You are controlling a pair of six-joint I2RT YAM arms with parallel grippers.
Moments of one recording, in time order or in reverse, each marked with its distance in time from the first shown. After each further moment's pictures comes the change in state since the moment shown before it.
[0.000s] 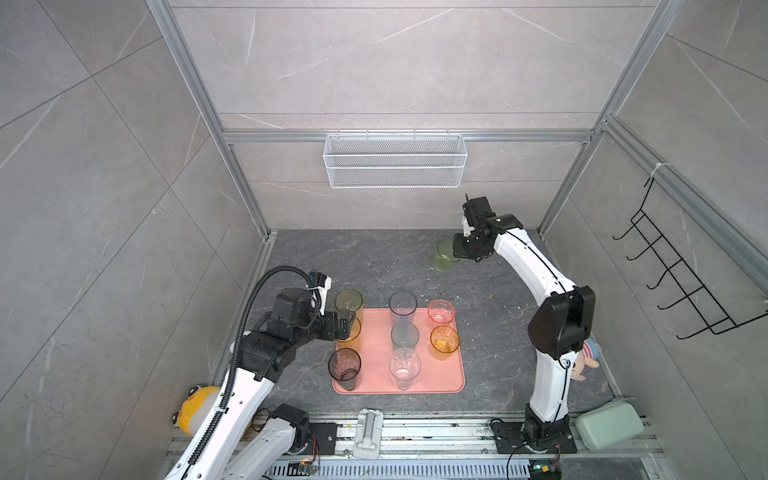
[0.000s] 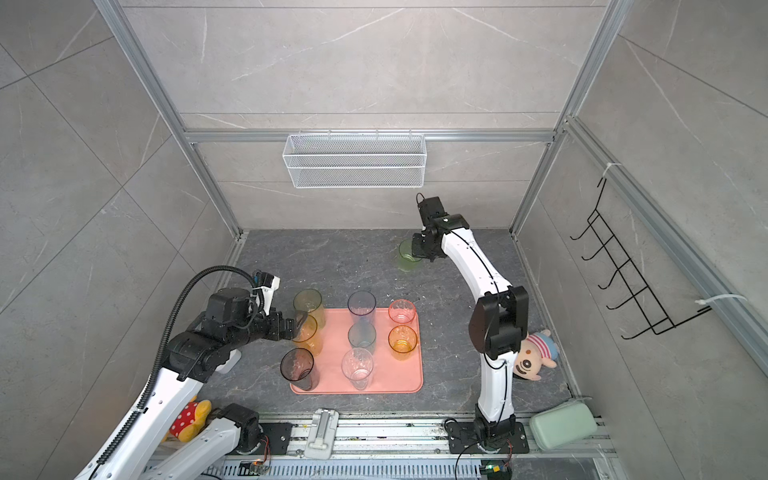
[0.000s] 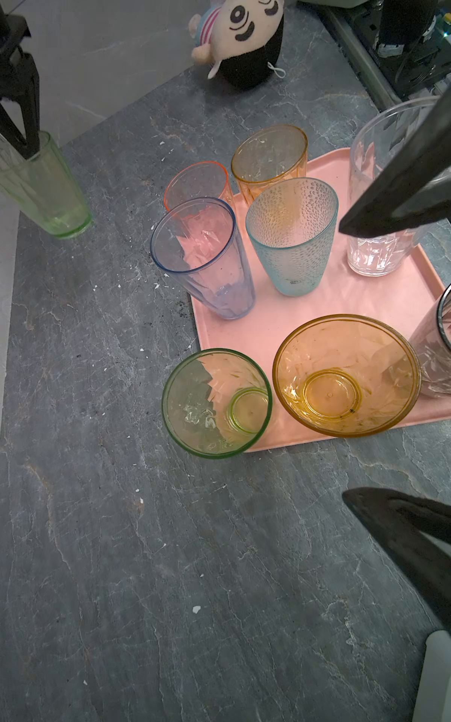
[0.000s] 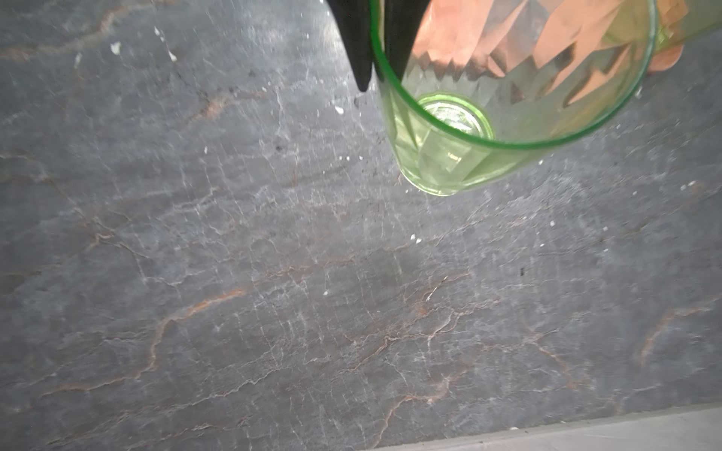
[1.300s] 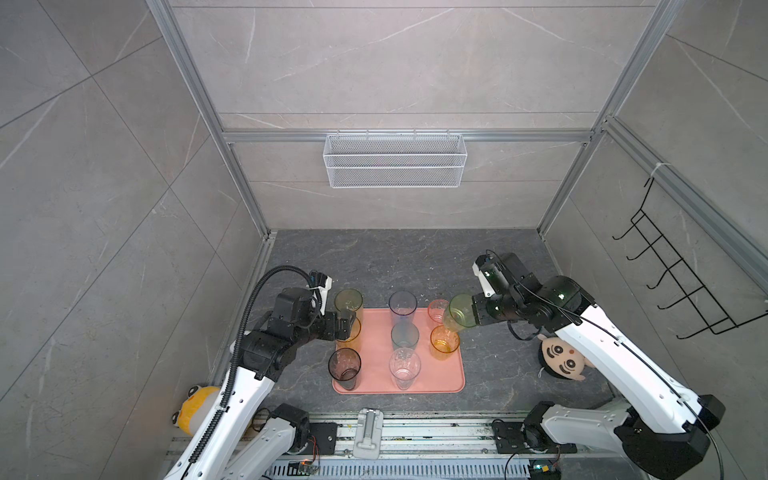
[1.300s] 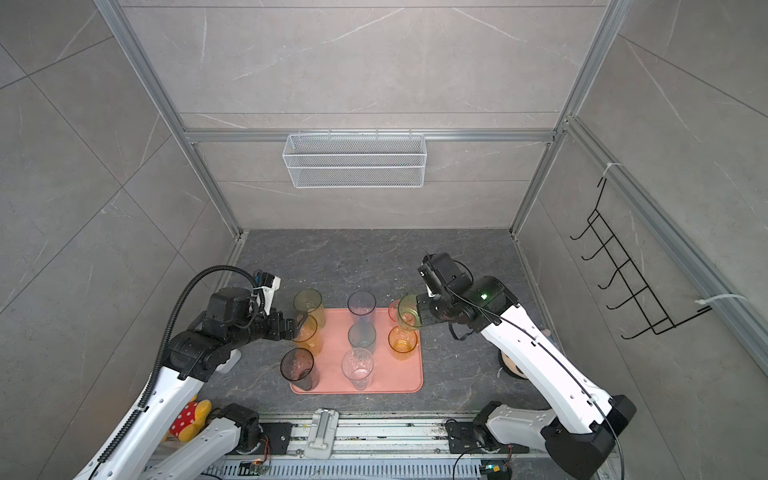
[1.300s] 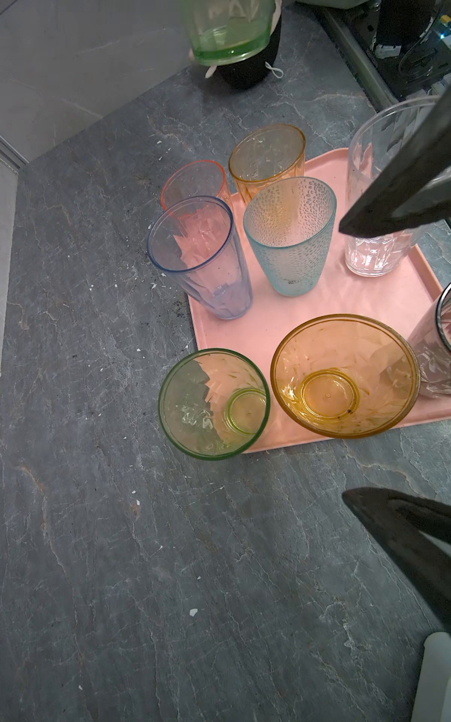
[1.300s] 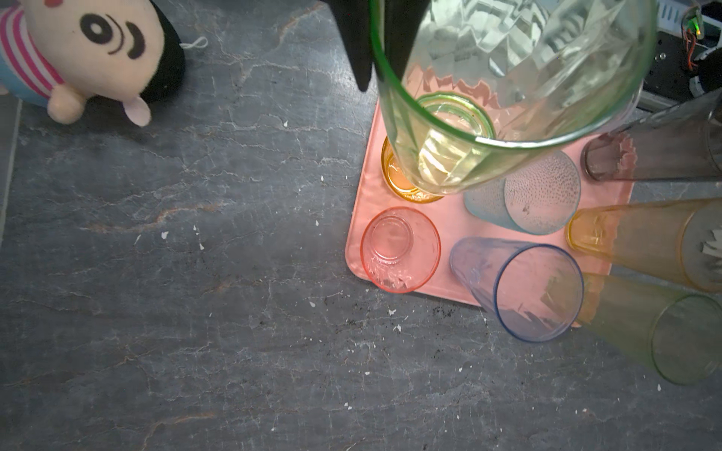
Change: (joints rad) left arm 0.000 0.006 0.000 -0.004 0.003 0.000; right arm 0.381 -0.764 -0.530 -0.229 0.138 0.091
